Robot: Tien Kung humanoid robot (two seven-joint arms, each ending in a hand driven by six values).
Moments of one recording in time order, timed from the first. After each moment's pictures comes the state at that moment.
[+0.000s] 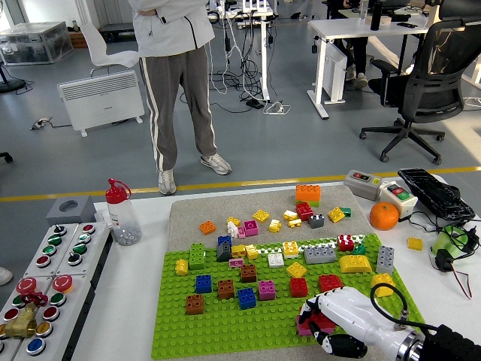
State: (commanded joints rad) left arm -0.08 0.00 -1.21 -0.18 0.99 0.25 0.20; right arm 0.50 -0.63 0.50 1.61 -1.86 -0.22 -0.10
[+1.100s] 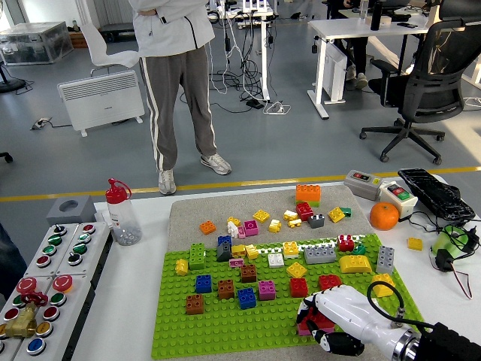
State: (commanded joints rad) left arm -0.09 0.00 -1.21 -0.18 0.99 0.25 0.20; right arm 0.51 -0.61 0.50 1.60 -1.86 -0.22 -0.10
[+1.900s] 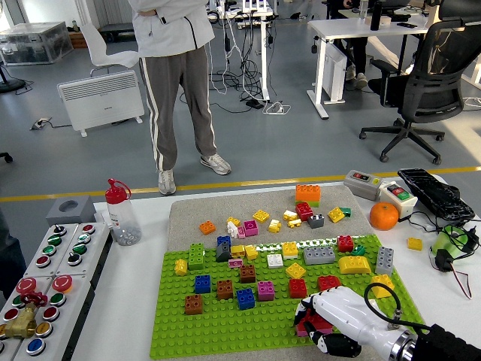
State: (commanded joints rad) left arm -0.08 0.00 -1.22 -0.18 1.00 0.25 0.20; right arm 0.51 -0.60 0.49 1.59 -1.86 -0.21 -0.11
